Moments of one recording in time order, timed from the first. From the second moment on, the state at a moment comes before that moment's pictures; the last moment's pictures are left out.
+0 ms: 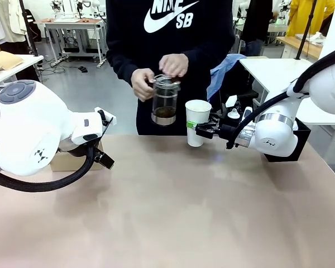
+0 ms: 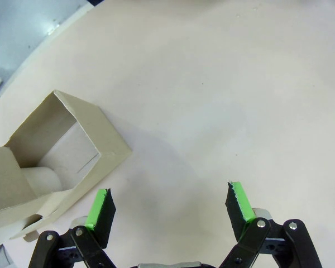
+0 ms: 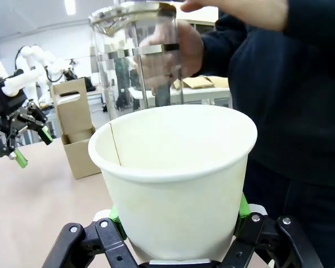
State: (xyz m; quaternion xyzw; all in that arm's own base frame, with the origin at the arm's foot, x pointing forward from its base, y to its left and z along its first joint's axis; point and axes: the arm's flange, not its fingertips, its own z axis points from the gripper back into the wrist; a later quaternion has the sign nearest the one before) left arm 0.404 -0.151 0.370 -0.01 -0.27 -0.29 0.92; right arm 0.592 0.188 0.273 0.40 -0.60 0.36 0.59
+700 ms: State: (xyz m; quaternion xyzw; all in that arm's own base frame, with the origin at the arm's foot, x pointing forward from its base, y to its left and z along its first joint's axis) left arm 0.404 -0.151 0.370 -0.01 -0.27 -0.29 0.92; right arm 0.592 0.188 0.273 0.40 -0.60 0.36 0.59
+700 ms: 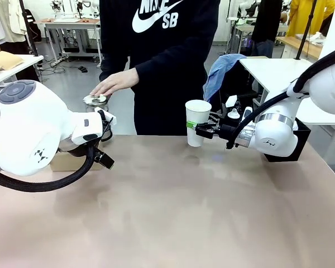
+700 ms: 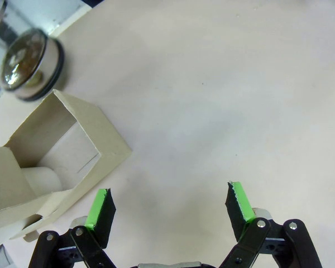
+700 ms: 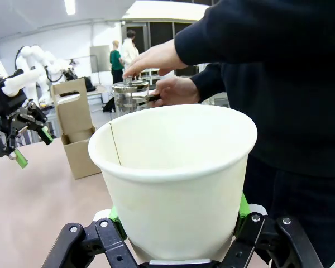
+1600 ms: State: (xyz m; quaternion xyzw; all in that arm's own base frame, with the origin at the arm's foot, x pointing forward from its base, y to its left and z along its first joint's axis) left arm 0.404 -0.151 0.370 -0.01 -0.27 -0.29 0.92; right arm 0.592 0.188 0.273 0.40 -0.60 0.36 0.59
